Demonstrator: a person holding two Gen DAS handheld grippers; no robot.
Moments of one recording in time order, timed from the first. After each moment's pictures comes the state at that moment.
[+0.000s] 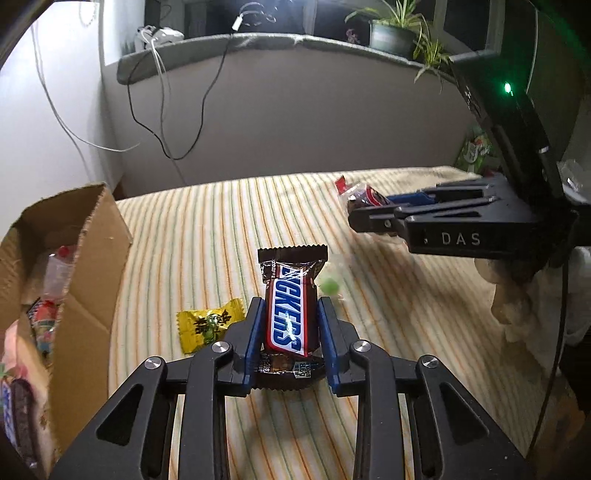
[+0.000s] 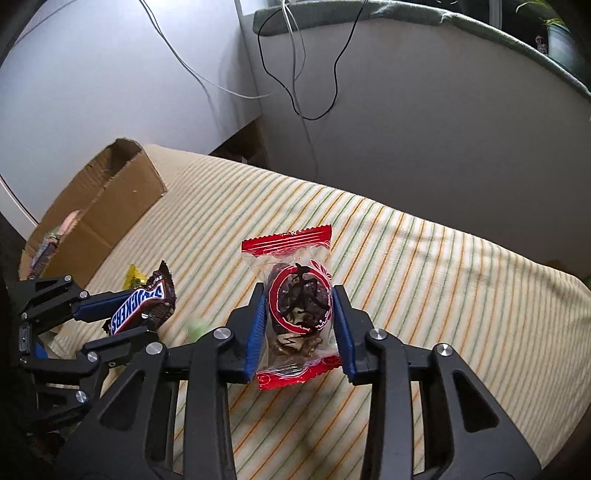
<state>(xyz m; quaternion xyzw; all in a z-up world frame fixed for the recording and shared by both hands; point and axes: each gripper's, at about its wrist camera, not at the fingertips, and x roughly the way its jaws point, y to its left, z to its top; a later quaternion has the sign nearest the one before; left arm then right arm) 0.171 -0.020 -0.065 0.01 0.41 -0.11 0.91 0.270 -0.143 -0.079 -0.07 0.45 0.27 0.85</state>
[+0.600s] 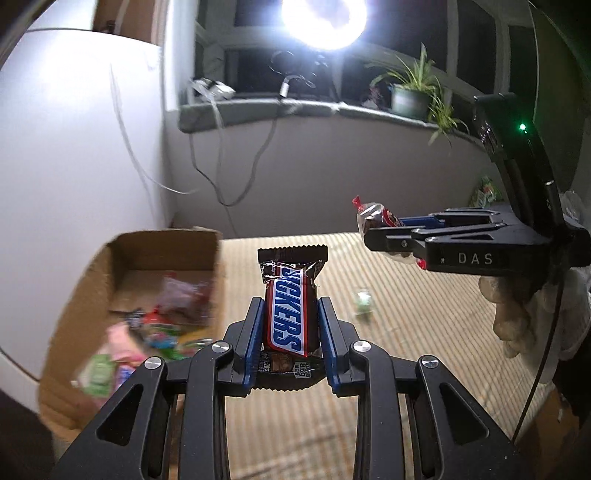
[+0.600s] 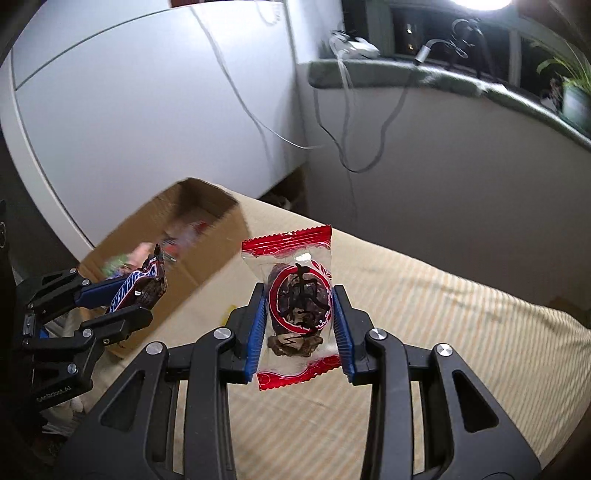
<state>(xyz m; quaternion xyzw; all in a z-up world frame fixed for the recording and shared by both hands) 0.109 0.046 -0.003 0.00 0.32 -0.06 0.95 0.217 -0.089 -0.004 -0.07 0.38 0.32 0.87</state>
